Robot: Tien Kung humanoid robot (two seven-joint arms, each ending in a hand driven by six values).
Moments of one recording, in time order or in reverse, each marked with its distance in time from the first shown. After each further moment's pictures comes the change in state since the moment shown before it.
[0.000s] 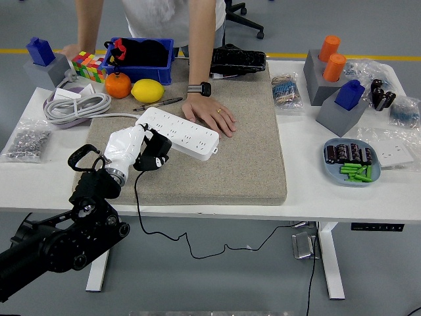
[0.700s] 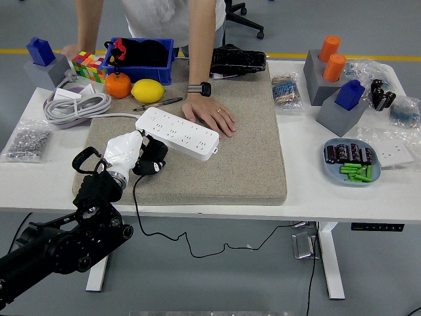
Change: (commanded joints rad) left arm 0.007 -0.034 0.004 0.041 0.007 -0.023 0.059; right arm 0.007 0.003 0.005 0.001 -0.004 0.004 -0.005
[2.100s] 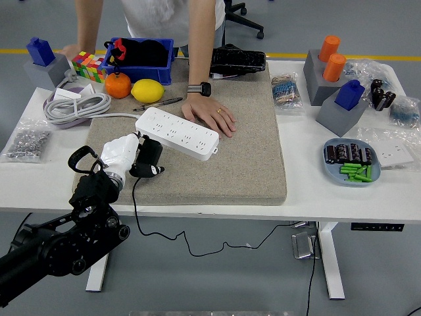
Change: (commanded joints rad) left arm 0.021 0.018 -0.040 -0.065 0.002 -0.067 0.073; right arm 0.002 -0.002 -0.007 0.001 0.003 0.007 -0.007
